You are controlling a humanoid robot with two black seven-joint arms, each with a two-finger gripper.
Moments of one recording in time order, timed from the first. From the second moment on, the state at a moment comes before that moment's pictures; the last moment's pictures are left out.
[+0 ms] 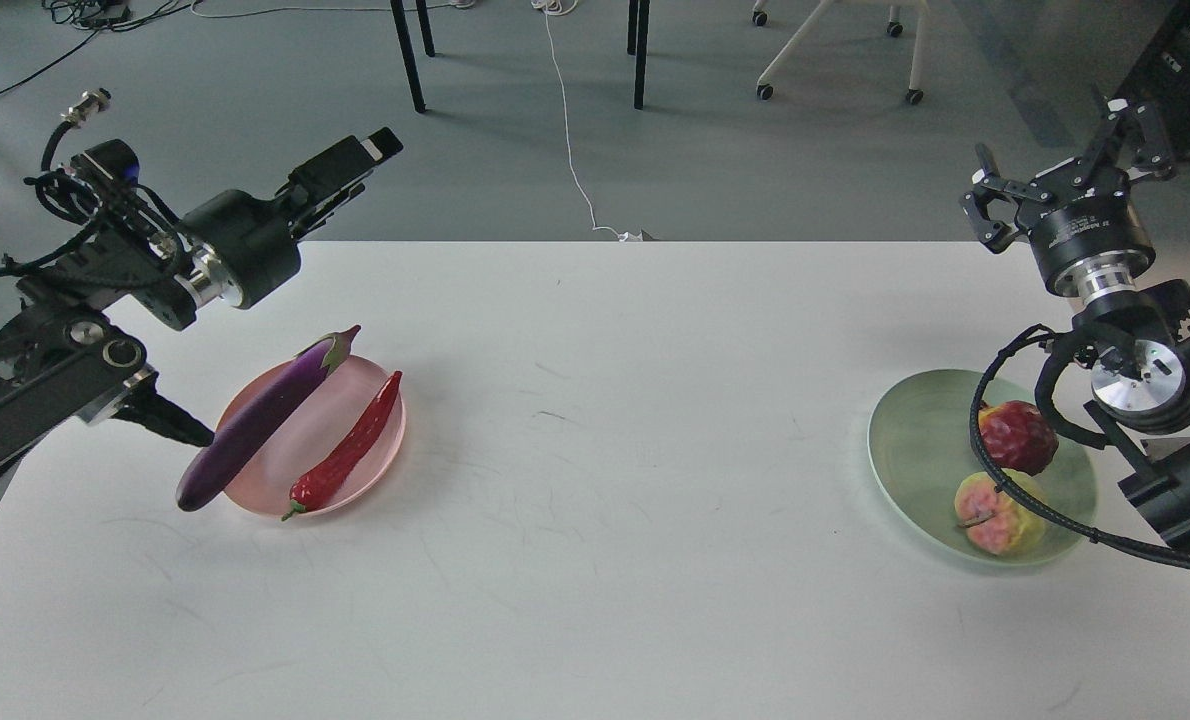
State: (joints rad) left arm -0.75 0.63 -0.69 -1.28 0.88 -0.02 -0.20; right arm 0.69 -0.43 0.95 0.79 0.11 0.30 0.35
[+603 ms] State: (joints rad) left arm -0.75 0.42 -0.90 -0.81 0.00 -0.16 -0.20; right arm 0.76 -0.29 0.98 0.65 0.13 0.26 0.22
